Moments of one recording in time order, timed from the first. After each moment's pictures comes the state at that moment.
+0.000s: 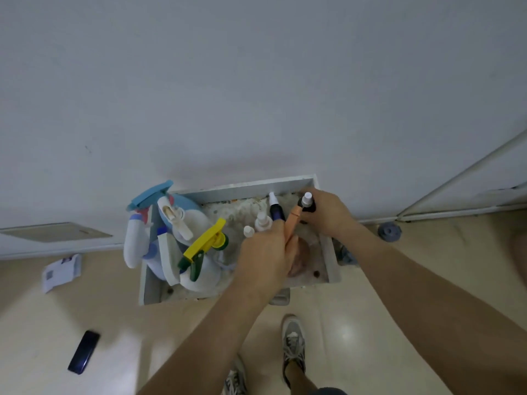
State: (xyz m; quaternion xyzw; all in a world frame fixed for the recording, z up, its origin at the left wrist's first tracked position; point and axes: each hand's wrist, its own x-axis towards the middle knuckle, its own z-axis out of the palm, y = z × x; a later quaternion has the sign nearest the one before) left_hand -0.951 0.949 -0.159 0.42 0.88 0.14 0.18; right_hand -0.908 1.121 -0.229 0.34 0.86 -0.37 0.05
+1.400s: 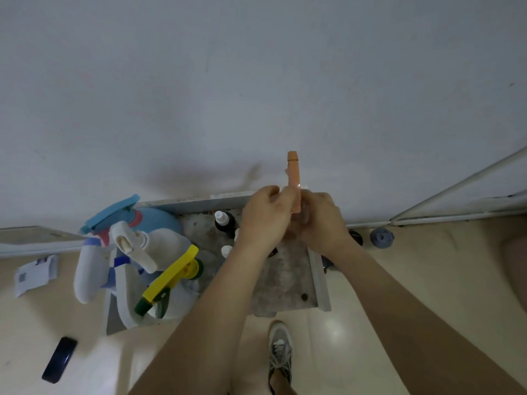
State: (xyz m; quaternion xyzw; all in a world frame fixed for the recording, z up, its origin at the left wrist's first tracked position) left_hand -0.996 1.047 -0.167 0.14 0.81 0.44 0.36; right_hand -0.915 1.140 -0.236 0.31 0.89 -0.35 -0.02
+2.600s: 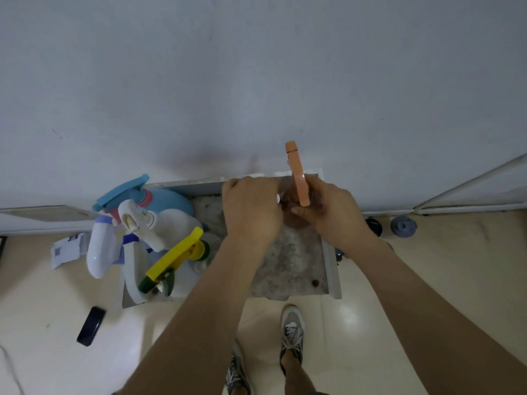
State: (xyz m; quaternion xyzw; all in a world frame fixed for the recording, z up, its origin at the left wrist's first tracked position) left_hand -1.012 1.028 -0.188 0.39 0.92 0.06 0.05; right_hand -0.905 1.134 -0.227 0.26 0.86 -0.44 -0.08
